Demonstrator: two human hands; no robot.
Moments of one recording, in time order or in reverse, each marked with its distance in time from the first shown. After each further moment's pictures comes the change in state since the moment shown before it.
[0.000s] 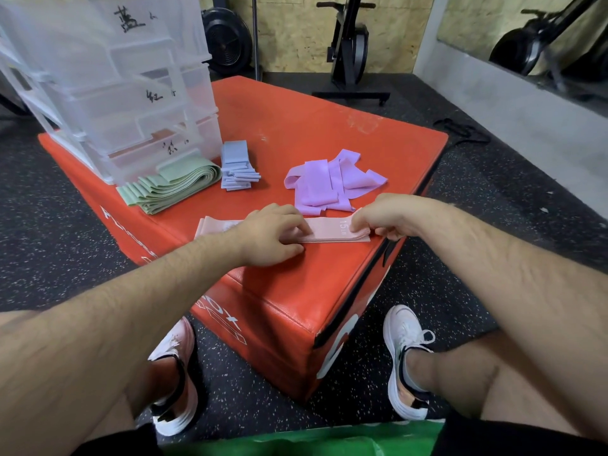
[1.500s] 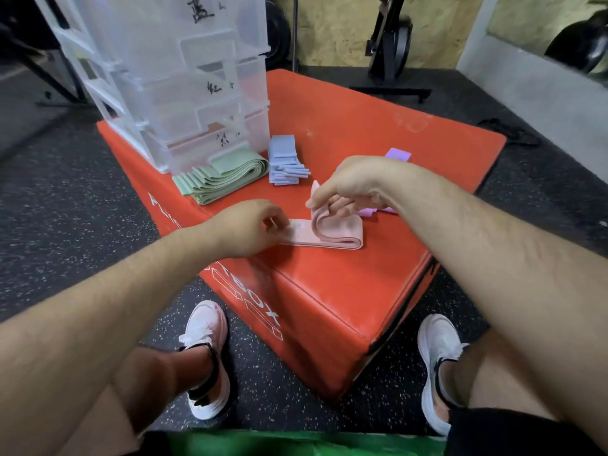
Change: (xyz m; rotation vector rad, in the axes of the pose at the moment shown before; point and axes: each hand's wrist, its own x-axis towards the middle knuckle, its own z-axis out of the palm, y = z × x) left_hand -0.069 -0.053 -0.052 -0.025 0.042 -0.205; right_hand -0.024 -0.134 0.051 0.156 -0.257 -0.288
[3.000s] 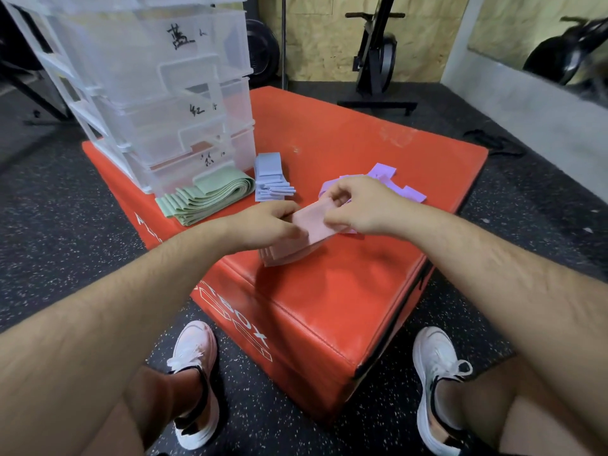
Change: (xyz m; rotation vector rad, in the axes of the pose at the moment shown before) left_hand 0.046 0.037 -0.009 -0.443 -0.121 -0.150; right_hand -0.025 0.035 -0.016 -0.218 0.275 -0.340
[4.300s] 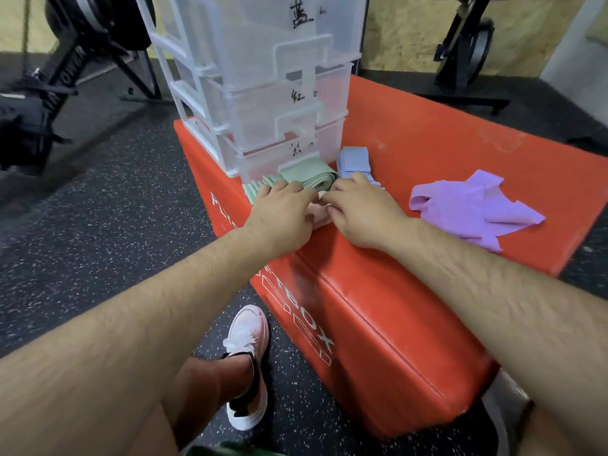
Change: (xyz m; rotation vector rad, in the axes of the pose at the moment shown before) left_hand -0.027 -0.084 -0.041 0.715 0.520 -0.035; right_hand 0.099 -0.037 0.115 -0.670 0.107 -0.521
